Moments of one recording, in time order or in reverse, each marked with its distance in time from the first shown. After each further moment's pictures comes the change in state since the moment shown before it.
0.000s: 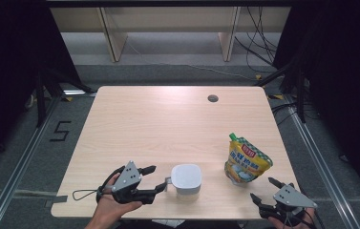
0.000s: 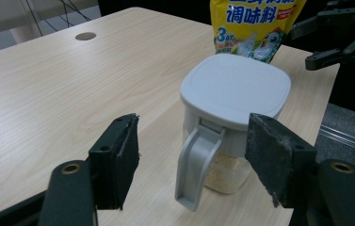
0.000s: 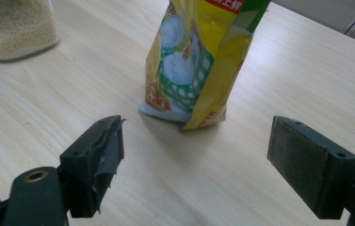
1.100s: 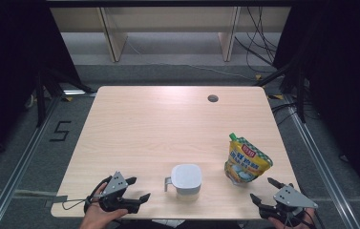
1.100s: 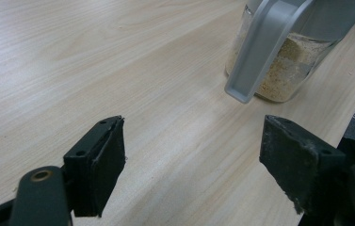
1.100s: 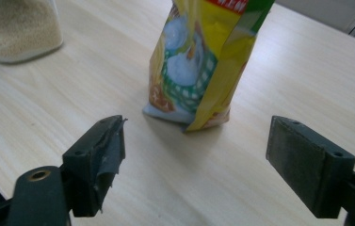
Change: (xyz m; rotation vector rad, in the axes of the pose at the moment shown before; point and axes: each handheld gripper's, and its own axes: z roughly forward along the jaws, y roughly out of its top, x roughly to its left) left arm 0.024 -0.063 -0.008 0.145 0.057 -0.122; right arm 0.001 -0.001 -0.001 -0.015 0.002 0.014
